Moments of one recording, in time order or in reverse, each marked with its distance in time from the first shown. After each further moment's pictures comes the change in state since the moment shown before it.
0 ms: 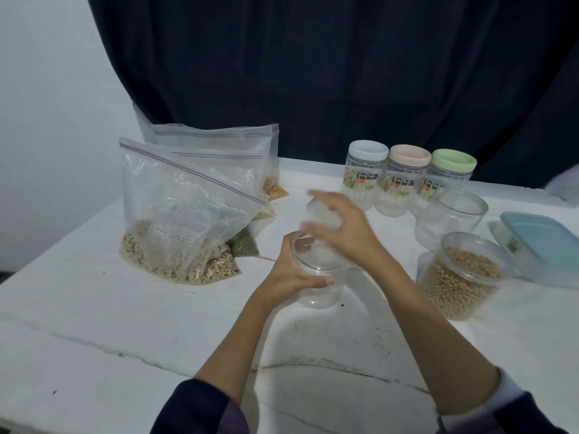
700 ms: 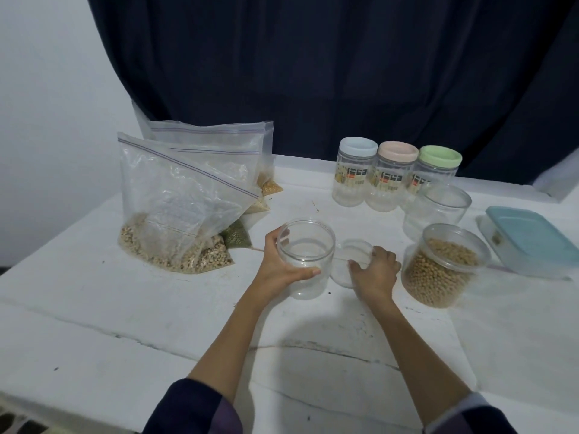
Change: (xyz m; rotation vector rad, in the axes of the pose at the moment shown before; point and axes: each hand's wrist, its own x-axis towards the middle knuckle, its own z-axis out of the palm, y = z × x) left_hand -0.014 -0.009 0.009 0.035 0.167 0.046; right_hand -0.057 0.119 0.006 -0.339 0.346 0.588
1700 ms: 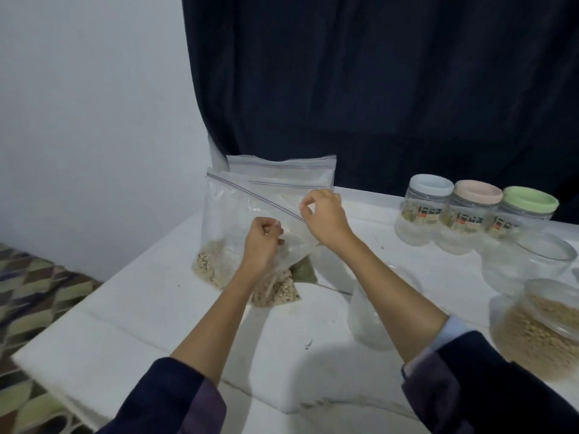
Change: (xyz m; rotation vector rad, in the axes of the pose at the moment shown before) left_hand 0.042 0.062 -0.144 0.045 0.464 -0.058; right_hand -0.013 -0.257 0.046 0.098 -0.276 -0.644
